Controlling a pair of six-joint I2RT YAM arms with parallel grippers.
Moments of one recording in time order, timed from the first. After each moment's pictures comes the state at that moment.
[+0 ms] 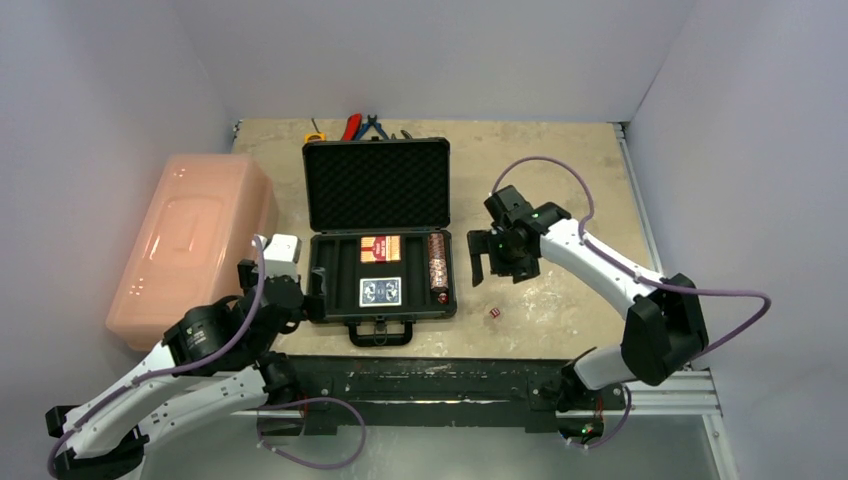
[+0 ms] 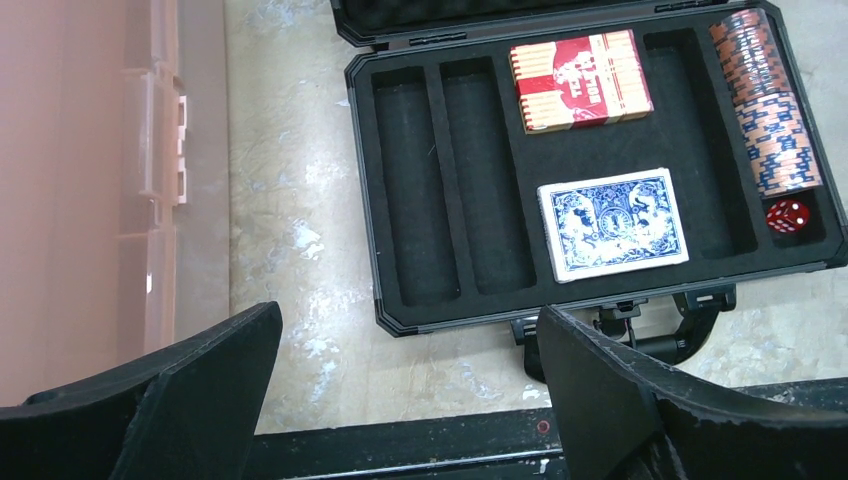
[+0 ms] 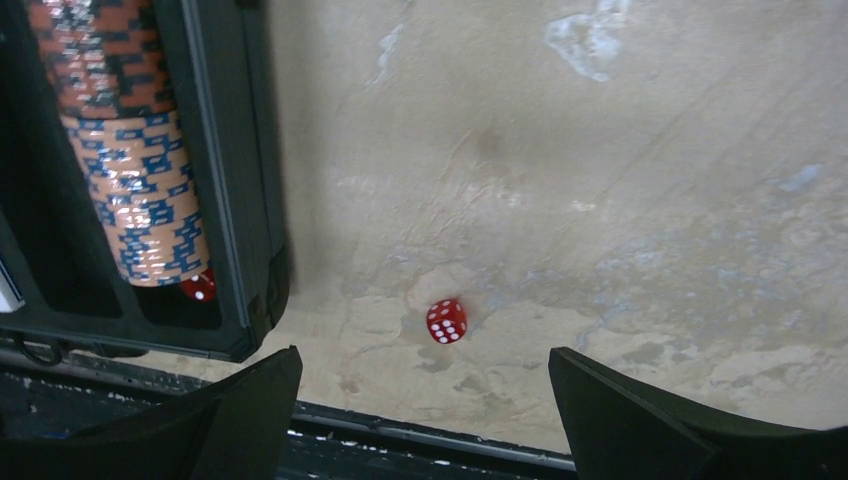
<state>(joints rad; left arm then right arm) -0.99 0.53 0.86 -1.11 -0.74 -0.58 0.52 1.45 1.10 -0.92 -0.01 0.45</state>
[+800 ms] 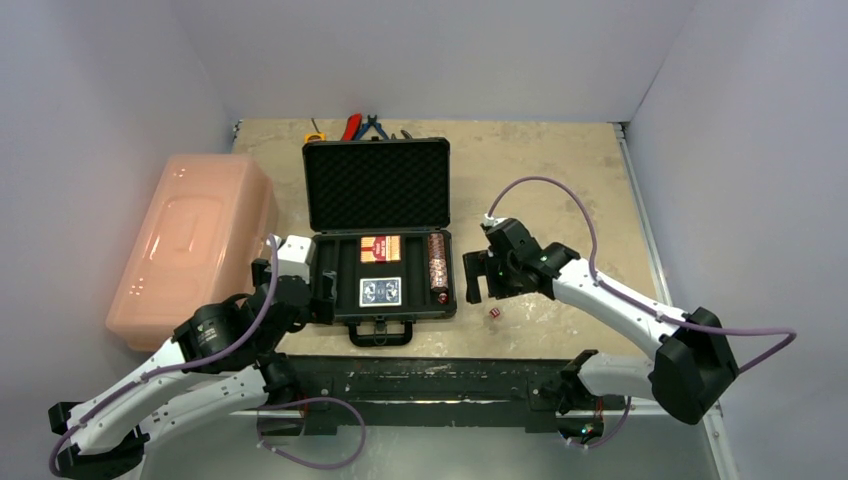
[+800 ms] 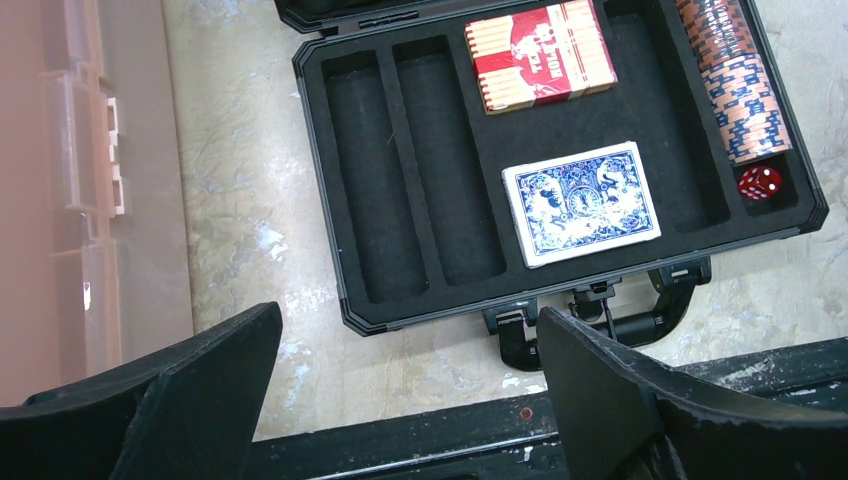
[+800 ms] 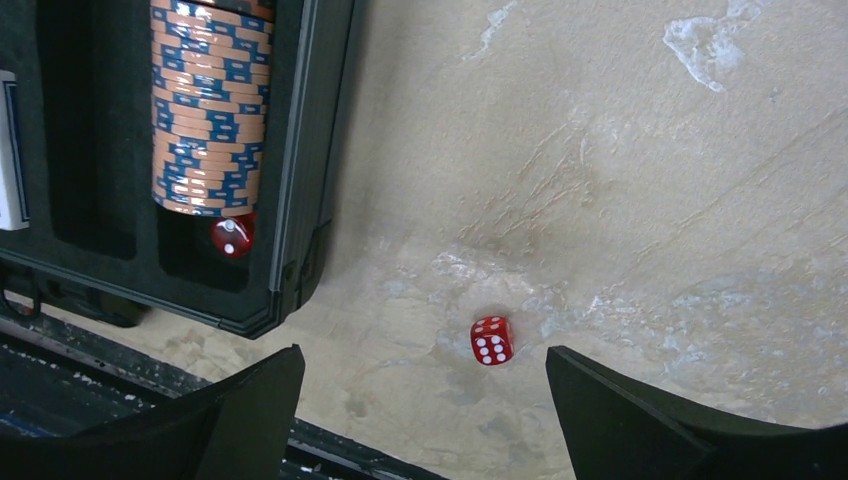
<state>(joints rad) -0.99 0.54 0.82 -1.05 -0.66 -0.54 0.66 1.23 0.83 -0.66 0.01 0.45</state>
